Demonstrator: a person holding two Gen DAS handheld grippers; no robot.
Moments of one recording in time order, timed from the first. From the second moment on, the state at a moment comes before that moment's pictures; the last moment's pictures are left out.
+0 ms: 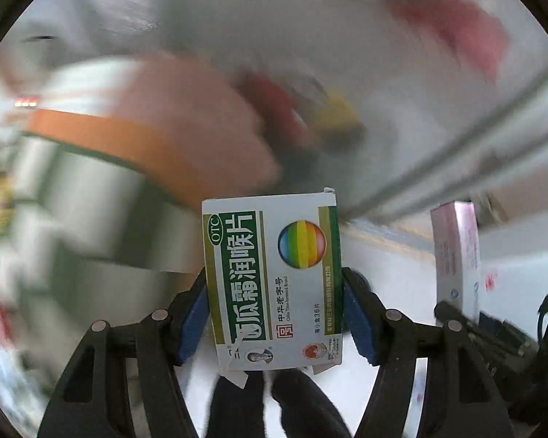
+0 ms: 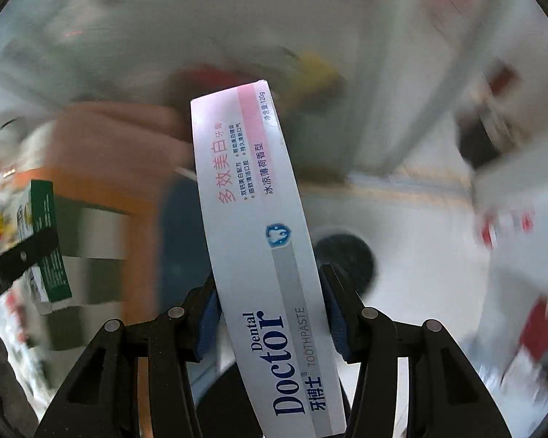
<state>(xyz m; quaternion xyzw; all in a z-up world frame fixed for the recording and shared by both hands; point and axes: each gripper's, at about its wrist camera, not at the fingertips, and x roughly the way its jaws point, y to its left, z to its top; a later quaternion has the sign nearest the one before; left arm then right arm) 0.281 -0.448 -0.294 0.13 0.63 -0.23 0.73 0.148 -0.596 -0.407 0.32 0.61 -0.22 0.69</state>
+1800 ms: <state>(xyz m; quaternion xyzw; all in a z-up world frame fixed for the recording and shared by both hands) 0.144 -0.466 -0.346 0.24 0.59 -0.31 0.70 -0.025 -0.594 -0.354 0.31 0.56 -0.32 0.70</state>
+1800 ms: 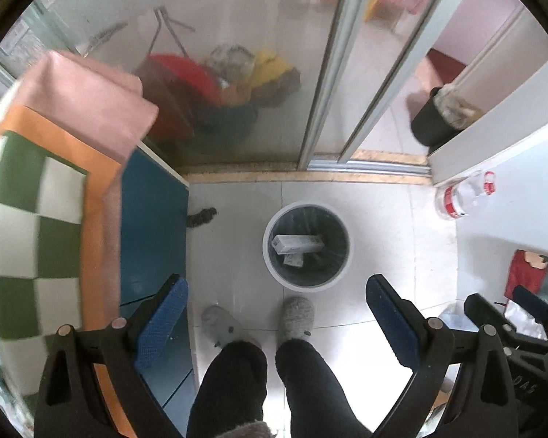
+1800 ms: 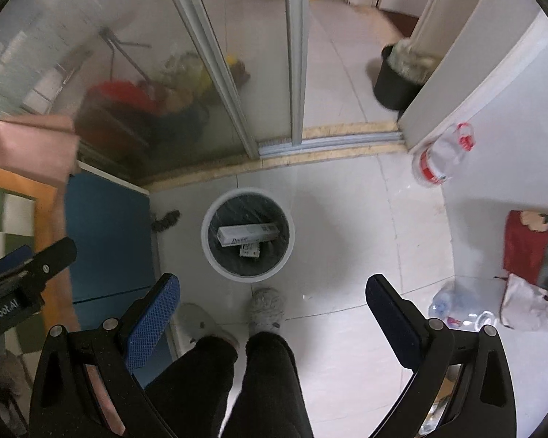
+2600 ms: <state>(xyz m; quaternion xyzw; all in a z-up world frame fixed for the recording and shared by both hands) 0.210 -0.286 -0.158 0.09 0.52 -0.24 0.81 0.077 -0.457 -0.164 0.24 0.53 -0.21 0.79</state>
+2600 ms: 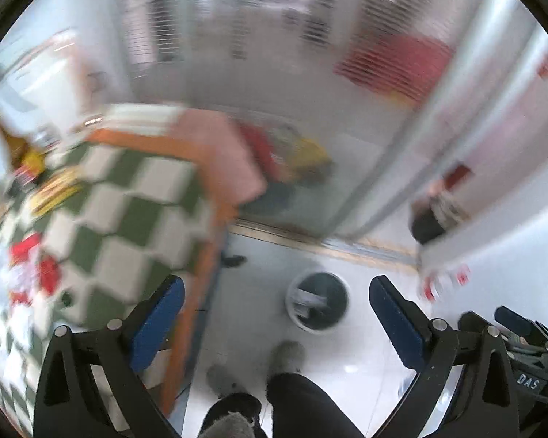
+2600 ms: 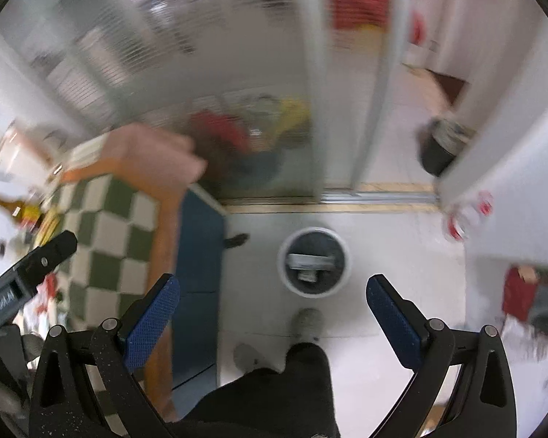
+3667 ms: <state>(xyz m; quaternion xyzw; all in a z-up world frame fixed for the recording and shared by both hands) 0.161 0.134 -0.307 -0.05 0.65 0.05 0.76 0.309 -0.029 -0.311 -0.05 0.69 0.12 0.71</state>
